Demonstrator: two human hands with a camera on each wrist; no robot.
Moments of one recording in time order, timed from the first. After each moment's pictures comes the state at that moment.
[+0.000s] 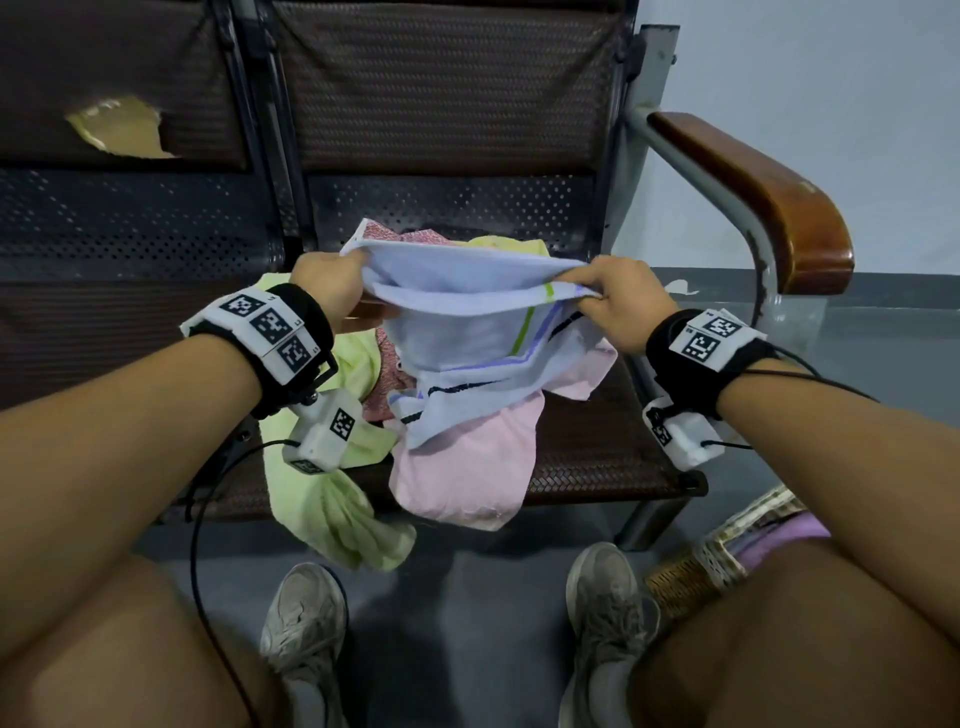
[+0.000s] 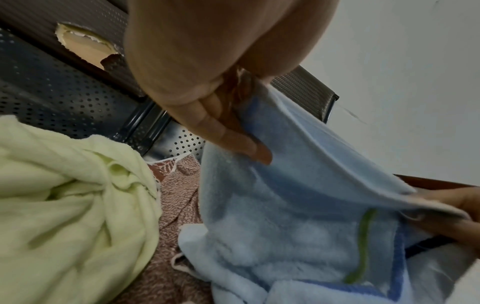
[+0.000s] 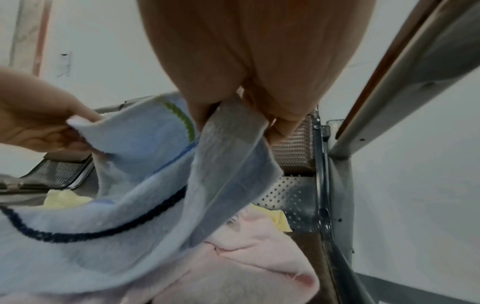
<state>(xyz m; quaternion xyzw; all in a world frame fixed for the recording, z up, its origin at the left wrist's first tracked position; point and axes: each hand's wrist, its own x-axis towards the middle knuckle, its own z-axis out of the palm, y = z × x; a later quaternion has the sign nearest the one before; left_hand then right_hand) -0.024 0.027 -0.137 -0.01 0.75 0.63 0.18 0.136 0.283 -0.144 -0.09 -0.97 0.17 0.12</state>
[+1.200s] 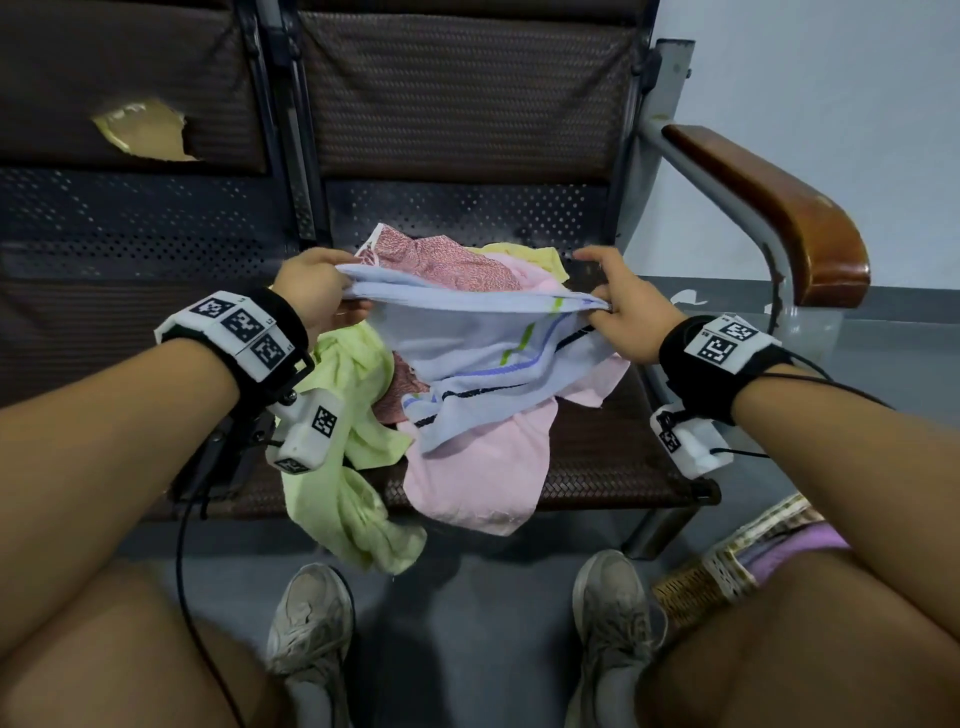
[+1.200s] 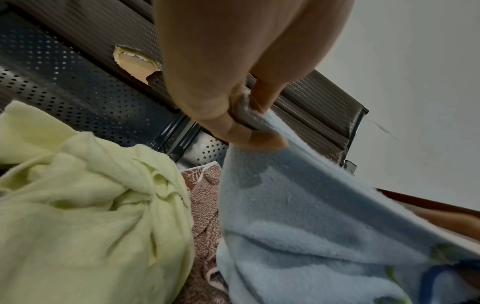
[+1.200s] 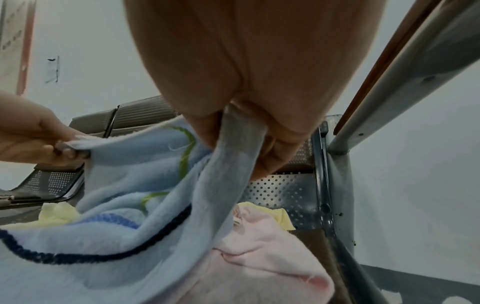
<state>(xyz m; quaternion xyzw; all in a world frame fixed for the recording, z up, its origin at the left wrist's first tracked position) -0.047 -0.002 -0.142 0.02 0.75 0.64 0.17 0.136 0.274 -0.145 -0.14 -0.95 0.26 0.07</state>
